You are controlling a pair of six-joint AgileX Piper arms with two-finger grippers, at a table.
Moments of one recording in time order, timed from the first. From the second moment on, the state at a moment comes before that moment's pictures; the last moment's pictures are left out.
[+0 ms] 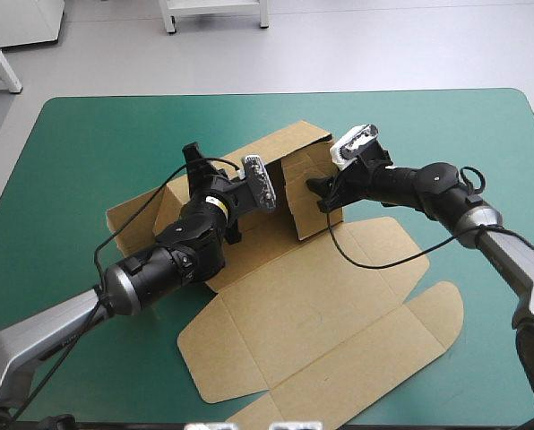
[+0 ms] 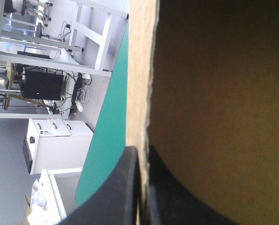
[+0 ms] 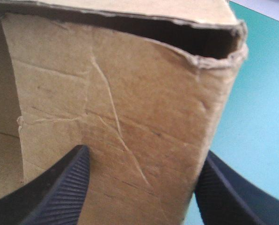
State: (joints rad) left arm -0.86 1.49 -1.19 1.08 0.77 -0.18; right arm 0.27 1.63 -1.18 1.18 0.49 -1.38
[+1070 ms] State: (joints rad) left arm -0.86 1.49 -1.19 1.06 0.81 -0.18; right arm 0.27 1.69 -1.19 1.32 0.46 -1.51
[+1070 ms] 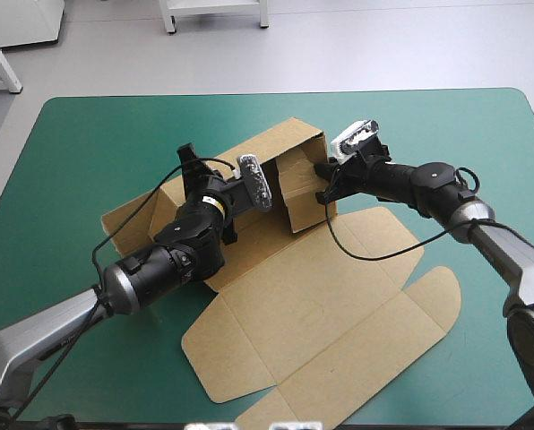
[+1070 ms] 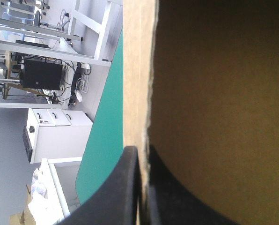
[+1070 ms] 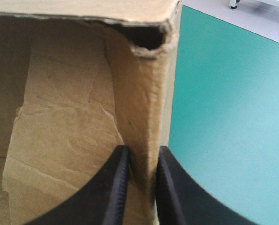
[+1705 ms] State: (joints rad) left arm -0.86 1.49 -1.19 1.07 0.80 -0.18; right arm 0.28 1.64 -1.19 1.11 0.49 -1.35
